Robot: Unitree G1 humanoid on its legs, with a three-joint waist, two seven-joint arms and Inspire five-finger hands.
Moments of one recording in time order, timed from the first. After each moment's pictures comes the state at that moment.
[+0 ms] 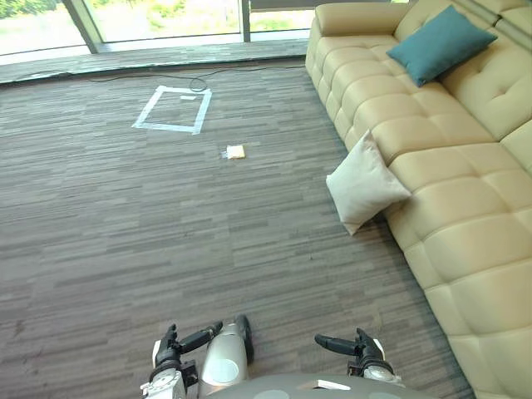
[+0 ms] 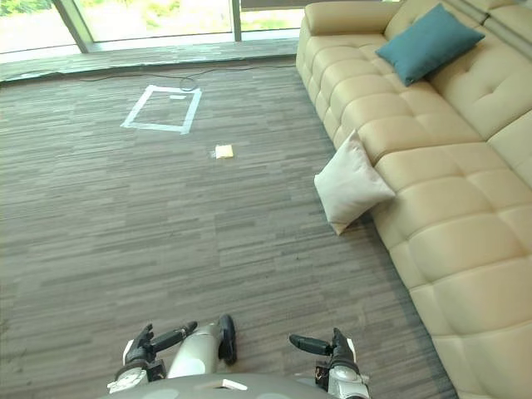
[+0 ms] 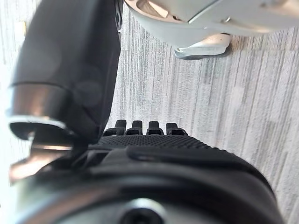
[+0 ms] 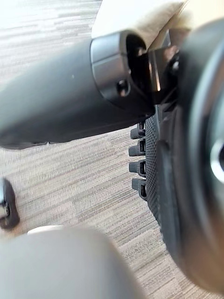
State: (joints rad) left arm 0.10 0.13 0.22 1.03 -0.08 -0.05 0.13; right arm 0.05 0.00 -0.17 1.01 -0.02 0.01 -0.16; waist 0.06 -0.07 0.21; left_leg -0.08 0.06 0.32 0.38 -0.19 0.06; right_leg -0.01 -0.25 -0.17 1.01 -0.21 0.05
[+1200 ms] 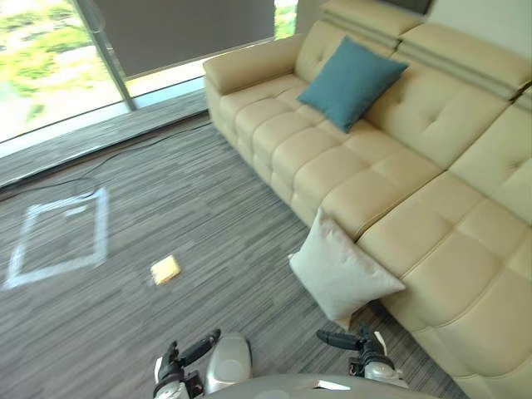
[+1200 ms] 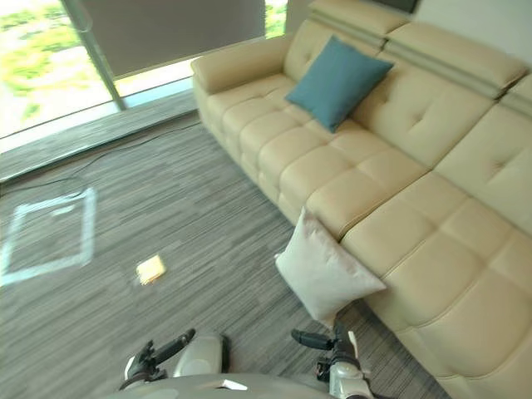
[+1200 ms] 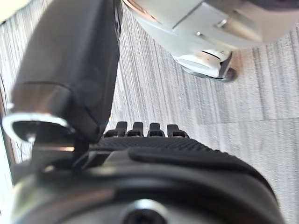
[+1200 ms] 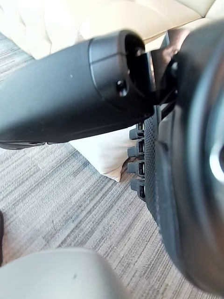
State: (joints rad) left arm 0.15 0.08 0.33 1.01 -0.12 -0.05 0.13; right arm 0.07 0.04 -0.13 0.95 -0.04 0.02 -0.17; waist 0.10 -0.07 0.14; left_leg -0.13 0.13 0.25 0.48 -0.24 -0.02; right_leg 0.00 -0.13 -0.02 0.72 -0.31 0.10
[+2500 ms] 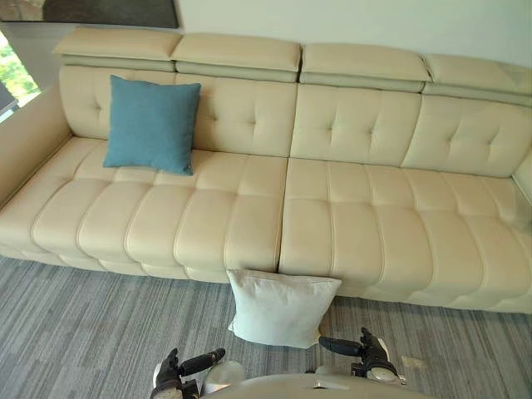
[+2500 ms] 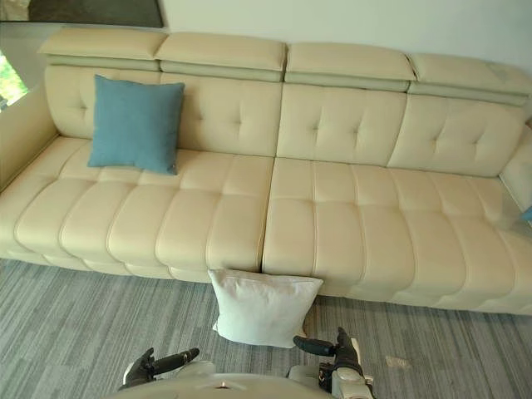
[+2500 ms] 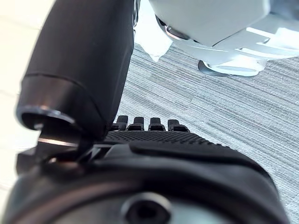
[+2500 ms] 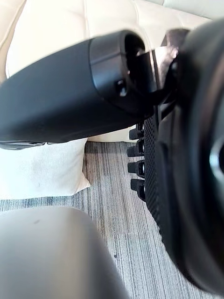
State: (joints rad) left arm 0.14 0.08 0.27 1.07 -0.09 -0.06 0.11; right arm 0.07 -0.02 -0.14 0.99 -0.04 0.02 -0.19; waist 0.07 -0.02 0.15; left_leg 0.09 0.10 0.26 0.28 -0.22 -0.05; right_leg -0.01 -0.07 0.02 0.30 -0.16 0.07
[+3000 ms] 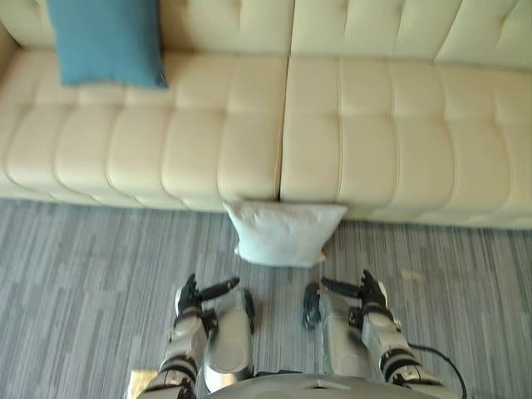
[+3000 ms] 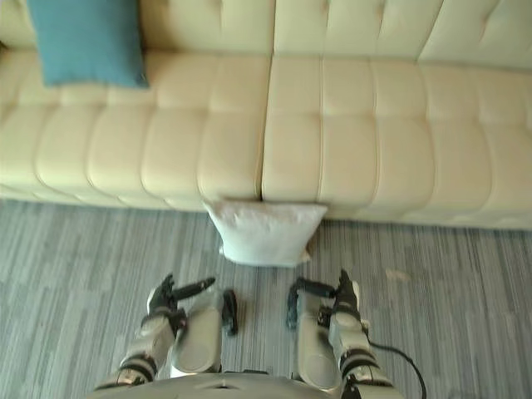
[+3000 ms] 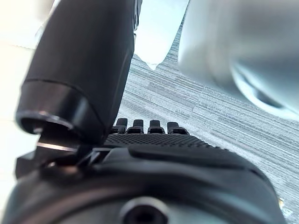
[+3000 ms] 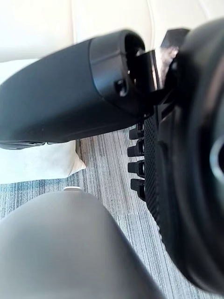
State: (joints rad) left arm -0.20 0.08 0.18 0.87 -0.23 -0.08 0.20; right arm -0.21 -0.06 -0.13 0.88 0.12 0.01 -0.26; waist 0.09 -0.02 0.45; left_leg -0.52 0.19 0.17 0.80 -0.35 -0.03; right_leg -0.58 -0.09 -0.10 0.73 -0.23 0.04
